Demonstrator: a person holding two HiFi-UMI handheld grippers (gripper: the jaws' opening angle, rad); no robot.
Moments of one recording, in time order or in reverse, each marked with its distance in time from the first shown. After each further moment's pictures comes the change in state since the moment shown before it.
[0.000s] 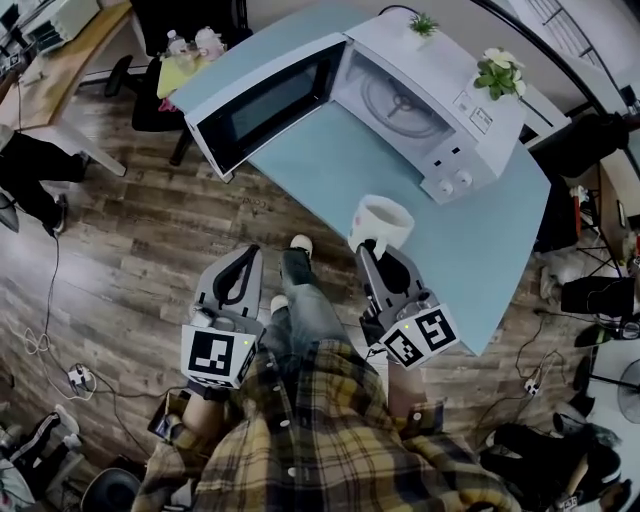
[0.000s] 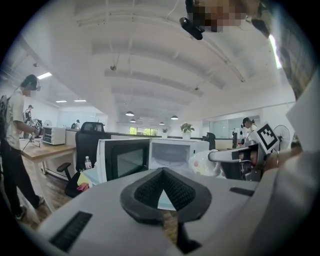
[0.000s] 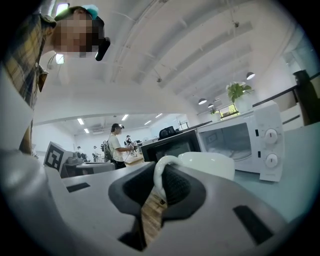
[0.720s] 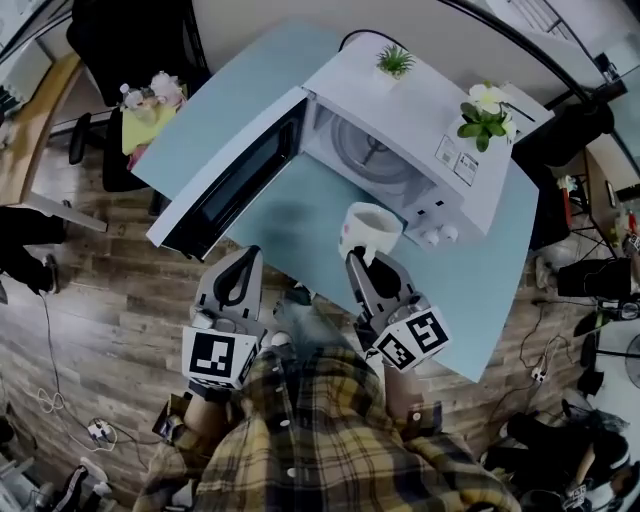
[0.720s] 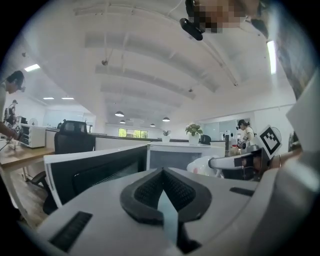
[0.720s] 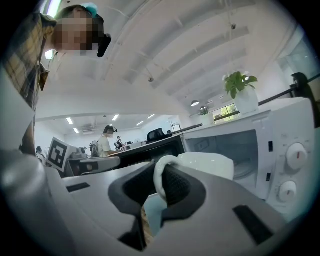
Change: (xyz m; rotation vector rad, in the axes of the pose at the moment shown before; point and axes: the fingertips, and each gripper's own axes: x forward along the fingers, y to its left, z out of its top) left arm 0.160 0.042 0.044 0.024 -0.019 -0.139; right arm 0.095 -0.095 0.034 0.009 -0.014 -0.097
